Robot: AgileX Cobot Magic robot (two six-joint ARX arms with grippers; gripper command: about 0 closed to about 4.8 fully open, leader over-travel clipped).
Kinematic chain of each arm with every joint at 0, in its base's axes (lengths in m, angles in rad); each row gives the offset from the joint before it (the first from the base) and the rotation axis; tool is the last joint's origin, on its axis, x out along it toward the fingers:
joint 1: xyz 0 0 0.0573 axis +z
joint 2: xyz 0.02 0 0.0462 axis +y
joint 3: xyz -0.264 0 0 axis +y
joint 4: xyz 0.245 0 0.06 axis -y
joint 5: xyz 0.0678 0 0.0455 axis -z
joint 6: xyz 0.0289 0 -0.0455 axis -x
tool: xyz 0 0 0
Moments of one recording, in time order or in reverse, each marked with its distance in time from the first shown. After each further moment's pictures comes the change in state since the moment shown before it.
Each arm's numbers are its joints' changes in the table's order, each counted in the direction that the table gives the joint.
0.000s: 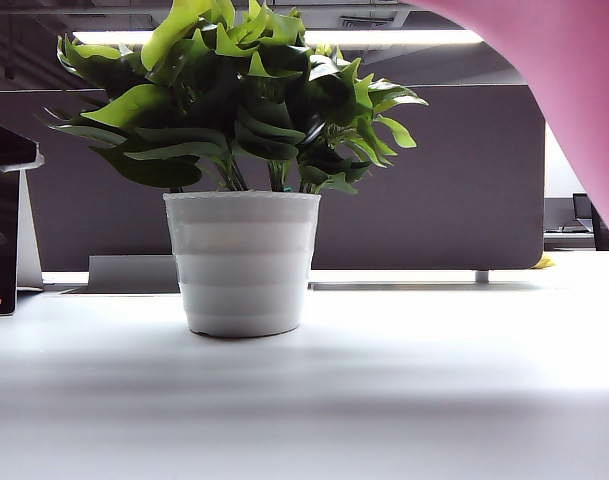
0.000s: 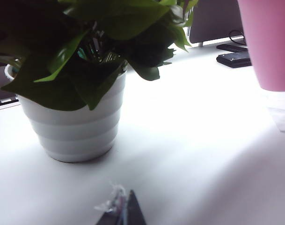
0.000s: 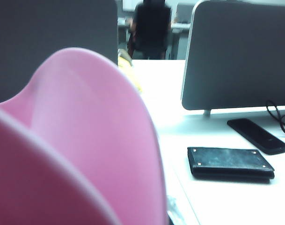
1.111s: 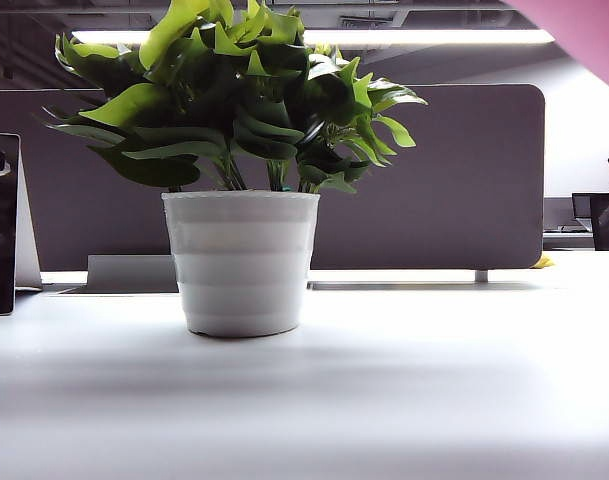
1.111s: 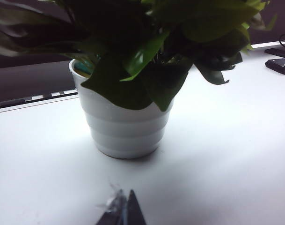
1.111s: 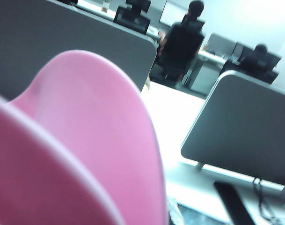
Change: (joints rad) left arm 0.161 0.000 0.000 0.000 0.000 0.000; right arm 0.002 0.150 -0.428 -0.272 -0.150 0.308
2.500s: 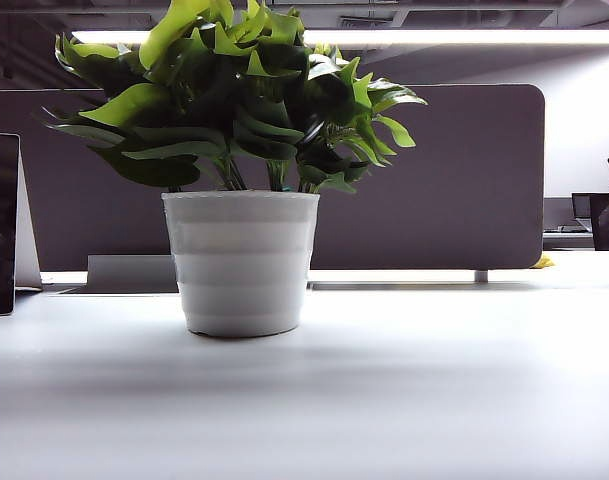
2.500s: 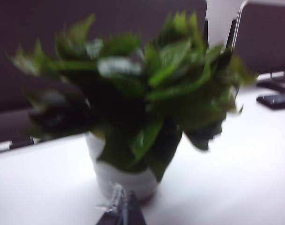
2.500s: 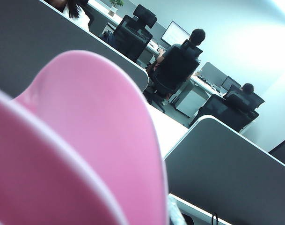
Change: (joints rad) left arm 0.001 0.000 -0.209 -0.113 0.000 0.000; right arm 0.001 0.129 -0.262 -0.120 -0.040 0.241
